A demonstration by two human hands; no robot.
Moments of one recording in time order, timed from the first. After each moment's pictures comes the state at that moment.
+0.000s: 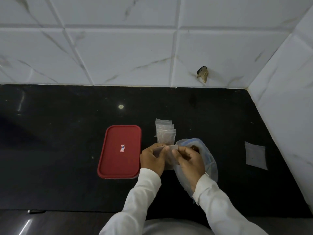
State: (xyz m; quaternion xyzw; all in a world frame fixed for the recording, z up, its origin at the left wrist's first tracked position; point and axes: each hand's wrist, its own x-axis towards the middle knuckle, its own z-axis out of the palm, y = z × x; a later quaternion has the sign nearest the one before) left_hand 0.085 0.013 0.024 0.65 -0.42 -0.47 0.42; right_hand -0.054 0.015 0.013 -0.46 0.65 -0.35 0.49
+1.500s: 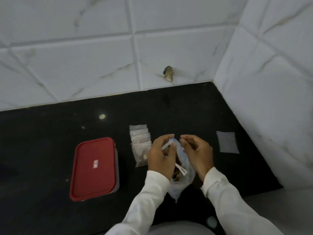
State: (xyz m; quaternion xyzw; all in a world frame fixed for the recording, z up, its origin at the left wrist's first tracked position) left_hand -0.008 0.012 0.072 0.58 -0.54 -0.47 0.39; right_hand -0.148 0.007 0.026 -0.43 0.72 -0.39 0.38
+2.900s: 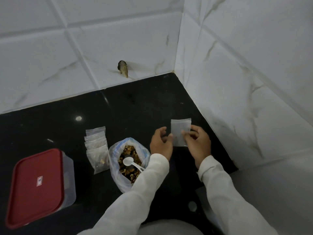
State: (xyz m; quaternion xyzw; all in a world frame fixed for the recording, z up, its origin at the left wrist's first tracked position) left_hand -0.160 -0.009 0.030 0.62 -0.48 -0.55 0.28; right_hand -0.273 0.027 0.026 -0.24 0.77 -0.49 0.33
